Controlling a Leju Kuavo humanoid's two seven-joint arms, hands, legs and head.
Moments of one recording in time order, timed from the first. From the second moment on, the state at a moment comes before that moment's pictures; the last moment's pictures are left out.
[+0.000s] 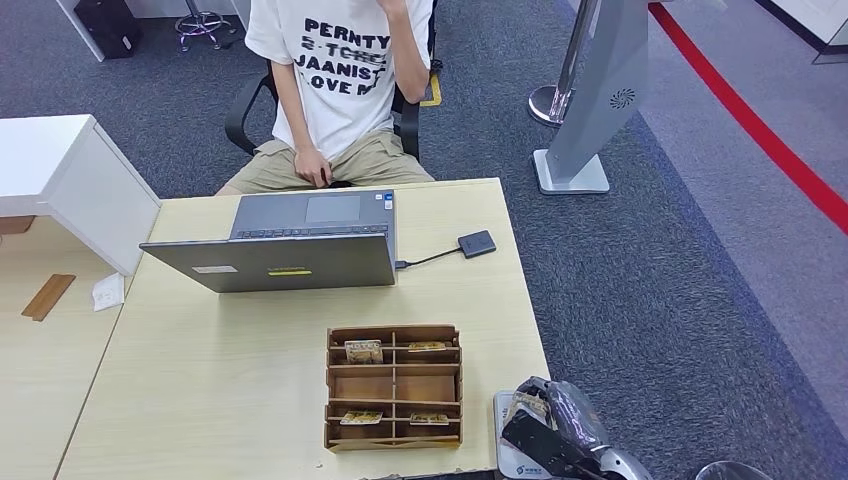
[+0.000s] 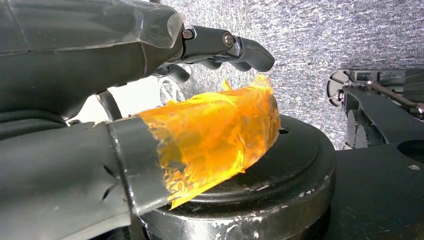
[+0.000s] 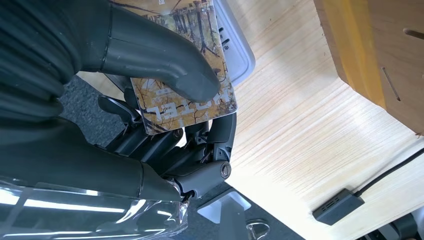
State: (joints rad) left arm -0.10 -0.22 1.20 -0.21 -1.14 -0.13 0.31; right arm 0.16 -0.35 0.57 -1.59 0.41 -0.24 0.06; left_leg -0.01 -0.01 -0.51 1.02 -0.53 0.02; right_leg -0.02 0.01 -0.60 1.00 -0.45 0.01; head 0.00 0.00
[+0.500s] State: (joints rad) left arm -0.10 -0.22 1.20 -0.21 -1.14 -0.13 0.31; right arm 0.16 -0.35 0.57 -1.59 0.41 -0.24 0.06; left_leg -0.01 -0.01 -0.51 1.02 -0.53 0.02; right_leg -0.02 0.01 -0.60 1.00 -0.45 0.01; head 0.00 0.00
